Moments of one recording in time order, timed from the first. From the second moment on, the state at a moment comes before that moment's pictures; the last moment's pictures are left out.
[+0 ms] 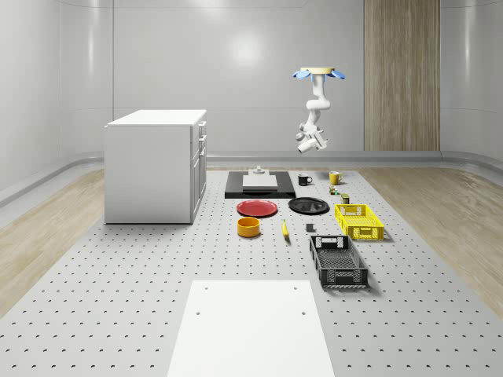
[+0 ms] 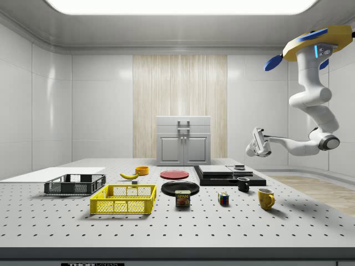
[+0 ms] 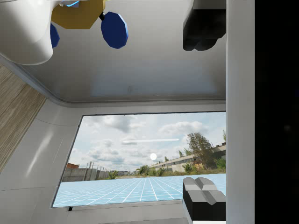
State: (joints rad) arm -0.20 -0.78 0.57 -2.31 -0.83 1.42 0.92
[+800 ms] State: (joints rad) arm -0.89 -0.99 1.18 -2.88 -1.95 1.19 1.47
